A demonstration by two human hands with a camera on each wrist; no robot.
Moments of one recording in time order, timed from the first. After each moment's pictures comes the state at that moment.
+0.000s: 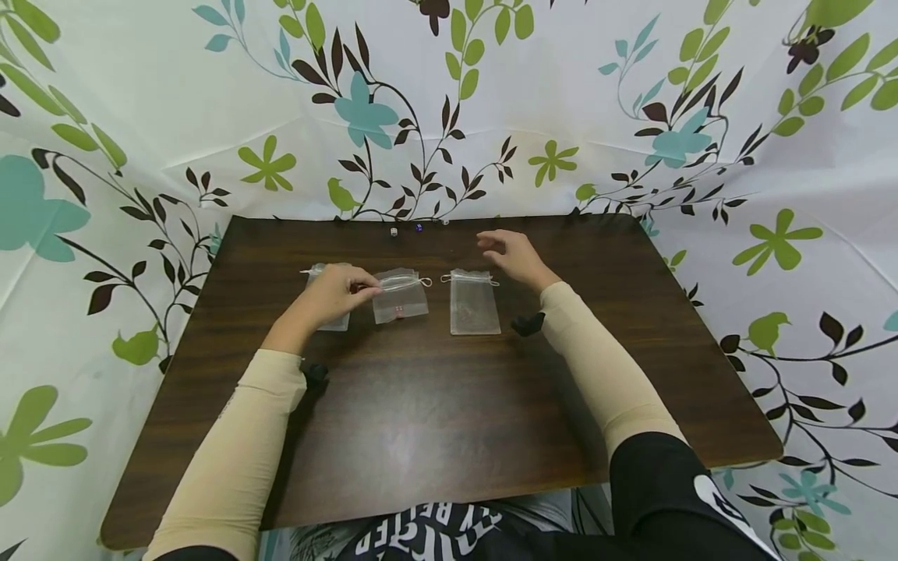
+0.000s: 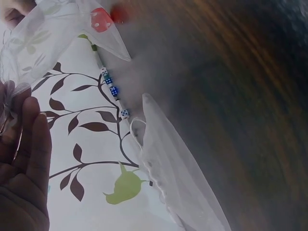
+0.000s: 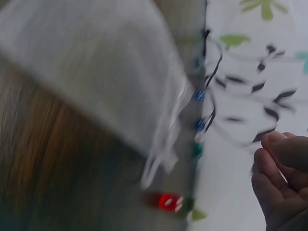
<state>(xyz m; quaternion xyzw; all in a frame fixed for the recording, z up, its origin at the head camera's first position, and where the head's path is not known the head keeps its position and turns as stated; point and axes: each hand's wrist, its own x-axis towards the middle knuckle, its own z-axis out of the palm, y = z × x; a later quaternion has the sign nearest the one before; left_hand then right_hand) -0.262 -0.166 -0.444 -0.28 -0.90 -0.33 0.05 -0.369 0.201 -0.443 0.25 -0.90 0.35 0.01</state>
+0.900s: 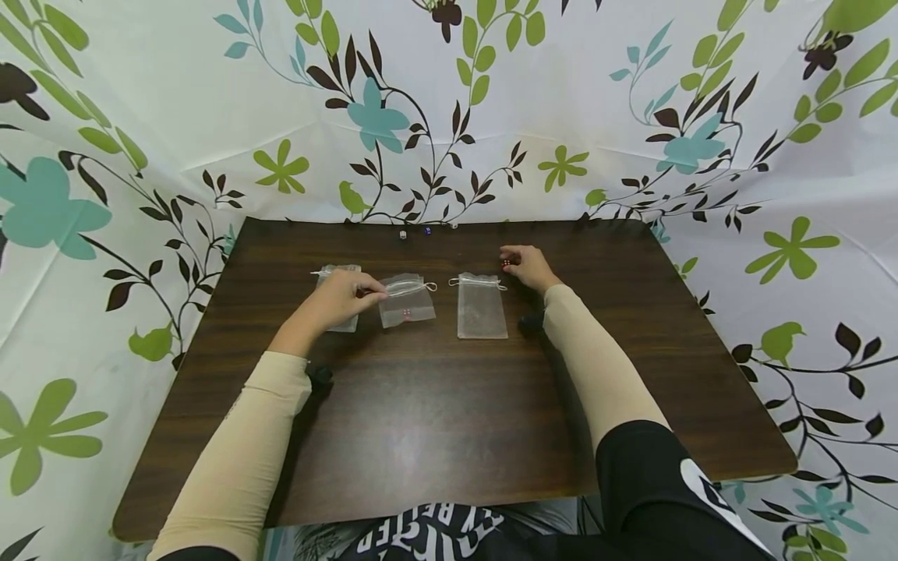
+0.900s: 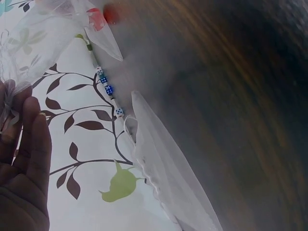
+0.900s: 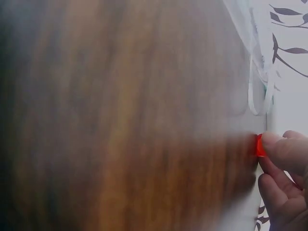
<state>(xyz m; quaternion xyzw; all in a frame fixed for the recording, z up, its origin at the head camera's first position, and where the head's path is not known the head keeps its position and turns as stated) -0.256 -0.169 -0.443 -0.26 -0.91 -0.32 0.03 -0.408 0.233 -0.498 0.18 -0.92 0.35 -0.03</state>
